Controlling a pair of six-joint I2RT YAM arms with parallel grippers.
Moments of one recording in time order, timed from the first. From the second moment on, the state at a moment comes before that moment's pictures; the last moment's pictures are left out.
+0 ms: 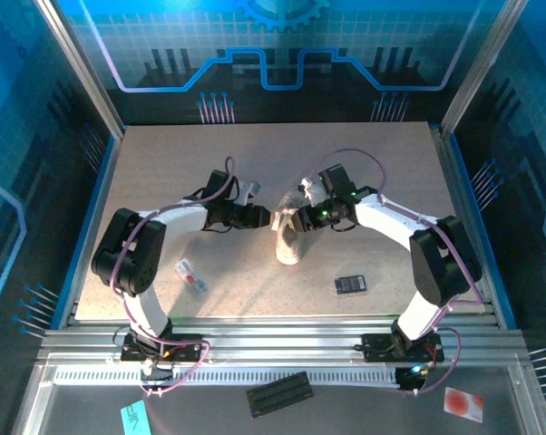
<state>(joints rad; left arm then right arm) -0.35 1.76 0.97 -0.12 0.64 -0.40 0.47 1.68 1.10 -0.43 -0.42 0.10</state>
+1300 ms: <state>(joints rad) -0.52 1.62 0.87 -0.10 0.51 -0.40 0.52 1.77 1.34 -0.70 -0.22 -0.07</state>
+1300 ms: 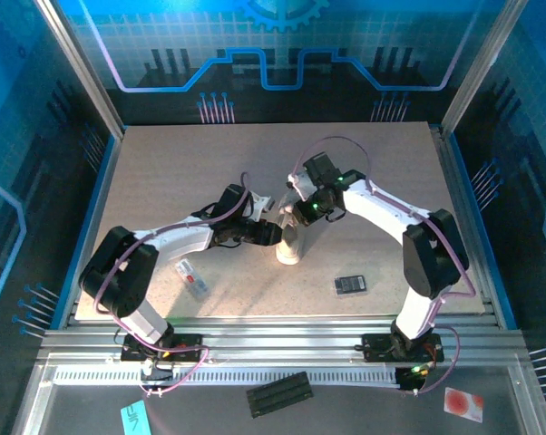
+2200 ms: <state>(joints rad) -0.27 1.83 1.01 -0.09 0.64 -0.38 0.44 1.62 1.09 -0.50 -0.27 0.17</state>
